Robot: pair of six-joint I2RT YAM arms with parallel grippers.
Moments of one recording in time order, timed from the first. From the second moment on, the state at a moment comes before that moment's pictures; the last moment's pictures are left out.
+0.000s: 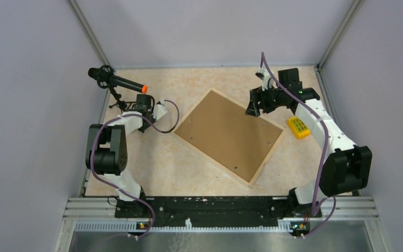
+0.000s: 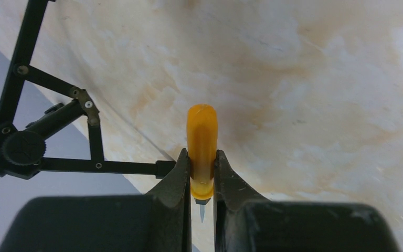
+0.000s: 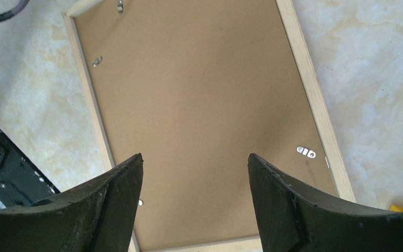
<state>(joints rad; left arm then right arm) -0.05 1.71 0.99 -0.33 -0.24 0.86 0.22 1.46 1.30 -0.67 -0.50 -0.11</state>
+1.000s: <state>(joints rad) -0.06 1.65 0.97 -0.34 -0.18 0.85 0.18 1.50 1.32 -0.73 -0.50 -0.18</state>
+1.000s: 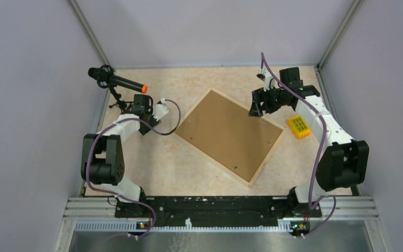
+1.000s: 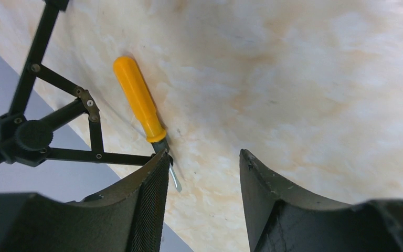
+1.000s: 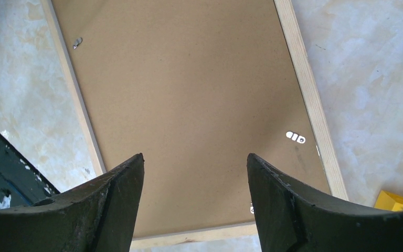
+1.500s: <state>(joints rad) -0.33 1.31 0.99 -0.70 0.37 1.12 0.03 1.54 1.37 -0.77 -0.57 -0.18</state>
